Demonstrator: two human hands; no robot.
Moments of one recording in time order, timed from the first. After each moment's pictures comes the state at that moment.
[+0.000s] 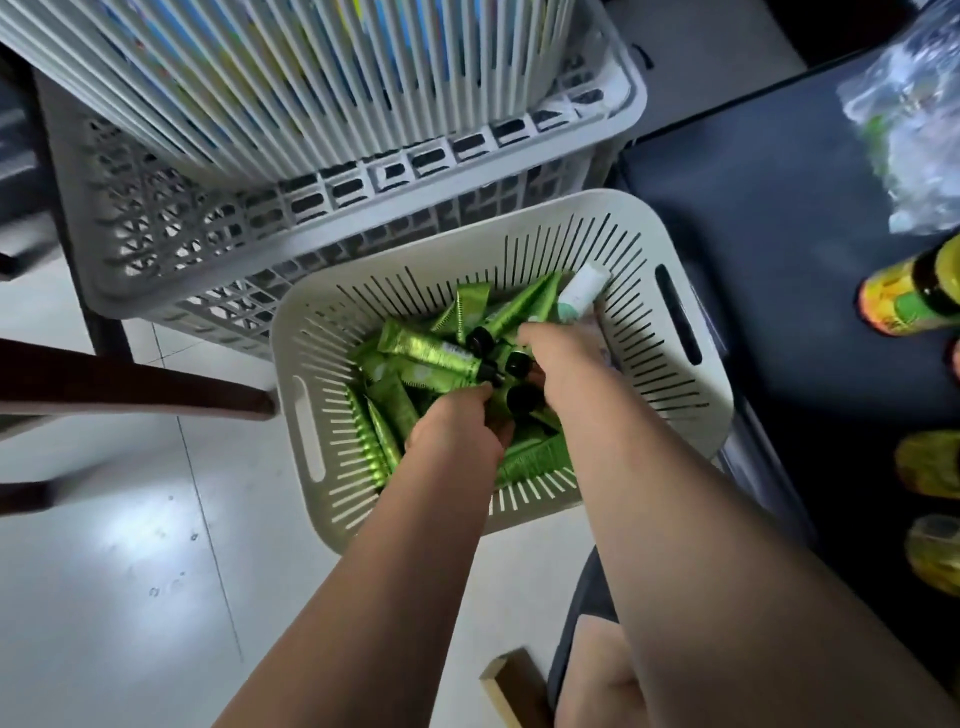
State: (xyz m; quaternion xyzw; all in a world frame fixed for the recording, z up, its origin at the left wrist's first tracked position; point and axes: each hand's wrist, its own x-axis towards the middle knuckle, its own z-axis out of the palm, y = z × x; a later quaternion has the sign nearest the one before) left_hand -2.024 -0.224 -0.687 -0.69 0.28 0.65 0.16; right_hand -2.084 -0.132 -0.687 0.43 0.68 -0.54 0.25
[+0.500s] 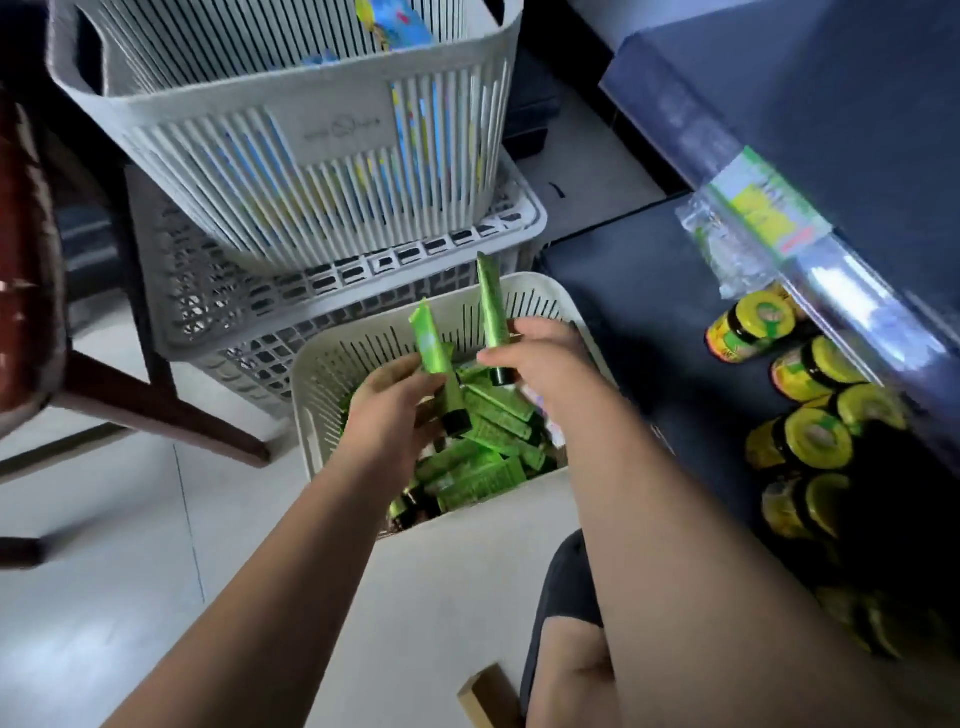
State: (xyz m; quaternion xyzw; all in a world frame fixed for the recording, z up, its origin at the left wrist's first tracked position) left_hand -1.980 -0.257 -0.563 -0.33 0.52 0.78 0.11; right_hand -2.050 -0.097 -0.551 0.22 0.73 -0.60 0.23
